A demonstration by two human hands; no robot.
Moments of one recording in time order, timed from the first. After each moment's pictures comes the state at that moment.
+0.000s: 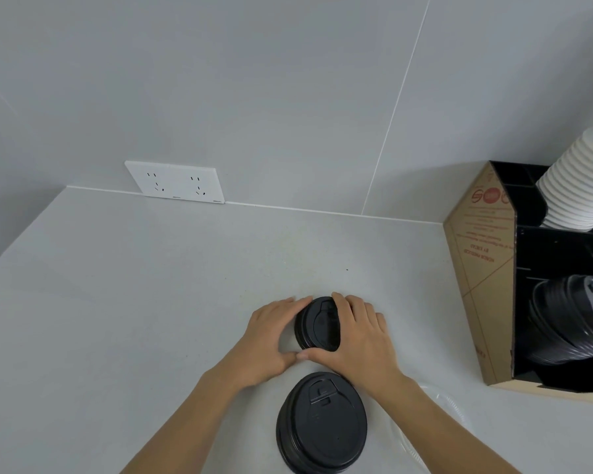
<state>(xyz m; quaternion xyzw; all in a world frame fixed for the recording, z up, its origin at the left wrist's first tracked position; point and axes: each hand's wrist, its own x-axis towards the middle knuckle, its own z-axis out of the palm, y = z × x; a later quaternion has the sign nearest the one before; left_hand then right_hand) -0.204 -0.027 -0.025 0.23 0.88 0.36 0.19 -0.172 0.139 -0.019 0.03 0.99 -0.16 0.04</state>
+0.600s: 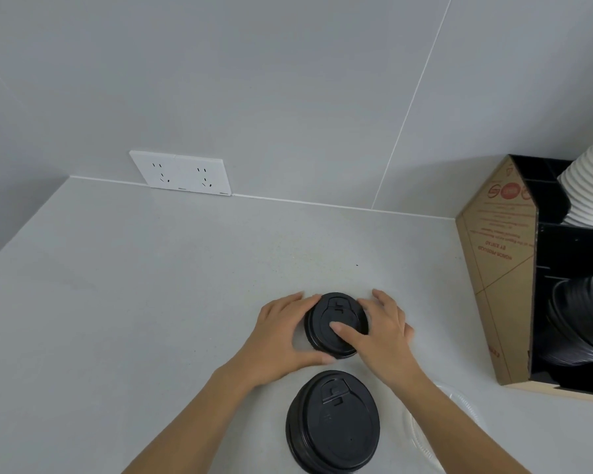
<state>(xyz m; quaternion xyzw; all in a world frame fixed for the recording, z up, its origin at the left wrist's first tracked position) -0.201 -0.021 -0.015 0.19 0.88 0.39 0.20 -0.172 0.152 -0.016 0.16 0.92 -0.35 0.09</state>
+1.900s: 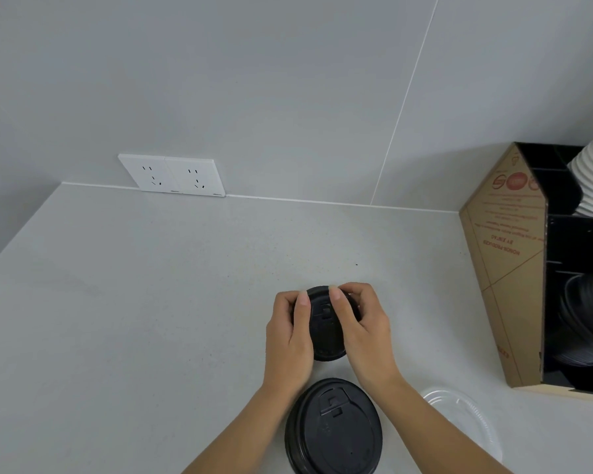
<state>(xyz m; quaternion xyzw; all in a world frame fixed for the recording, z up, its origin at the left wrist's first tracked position) -0.186 0.023 -0.009 -0.04 0.75 0.66 0.01 -0.180 0.123 -0.007 0.16 0.72 -0.67 -0.06</state>
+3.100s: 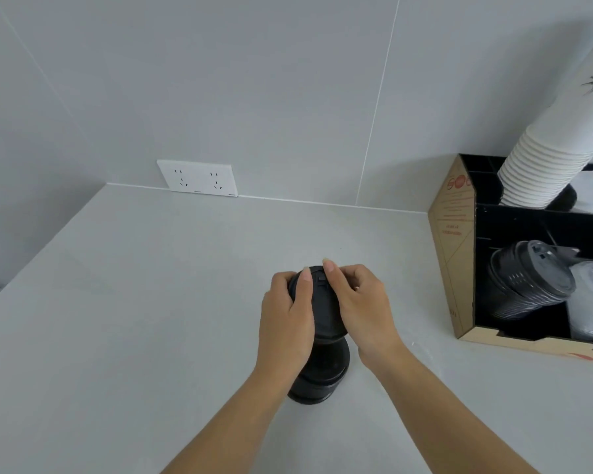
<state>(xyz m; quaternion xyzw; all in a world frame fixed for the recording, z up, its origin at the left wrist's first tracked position) -0.108 0.027 0.077 -0.08 0.78 0.62 0.00 -0.114 0.125 0.072 0.18 0.73 -0.65 -0.03</state>
